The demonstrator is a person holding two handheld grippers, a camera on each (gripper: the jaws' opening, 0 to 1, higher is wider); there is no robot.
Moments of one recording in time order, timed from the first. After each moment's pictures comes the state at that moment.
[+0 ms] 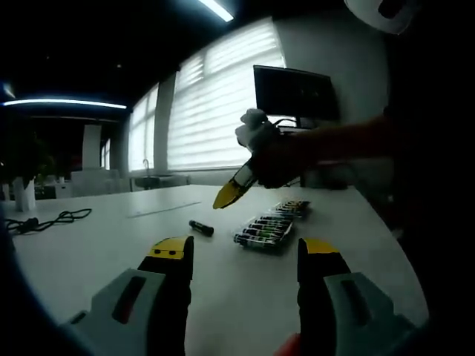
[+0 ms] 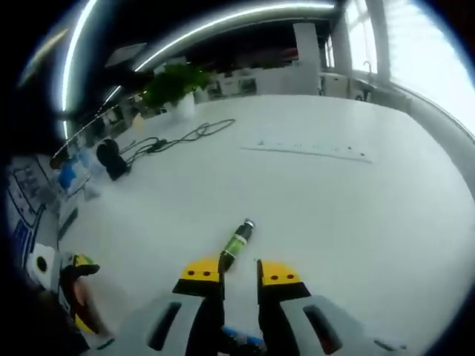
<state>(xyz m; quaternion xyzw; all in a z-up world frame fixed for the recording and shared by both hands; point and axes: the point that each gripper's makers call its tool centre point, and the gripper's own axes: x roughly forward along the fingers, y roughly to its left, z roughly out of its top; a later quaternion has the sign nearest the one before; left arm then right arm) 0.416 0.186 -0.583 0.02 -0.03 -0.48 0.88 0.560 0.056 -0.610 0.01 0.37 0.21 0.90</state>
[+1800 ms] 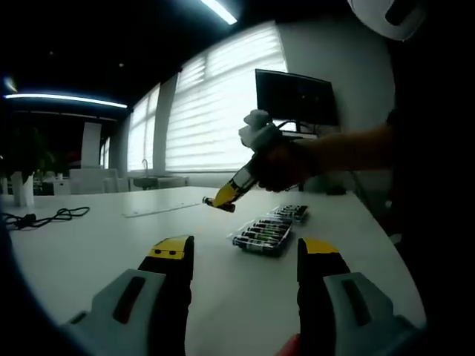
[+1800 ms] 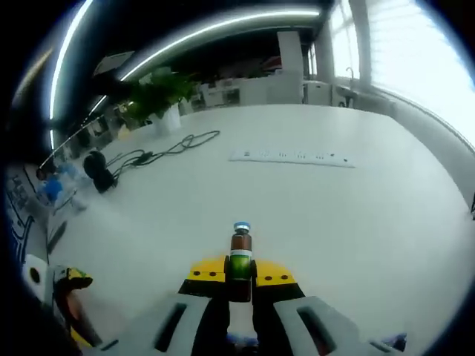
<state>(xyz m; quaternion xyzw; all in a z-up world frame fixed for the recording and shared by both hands) 0.414 0.186 -0.579 0.01 -0.03 -0.48 0.87 0.555 0.034 -0.595 0.03 0.33 0.15 0.93</state>
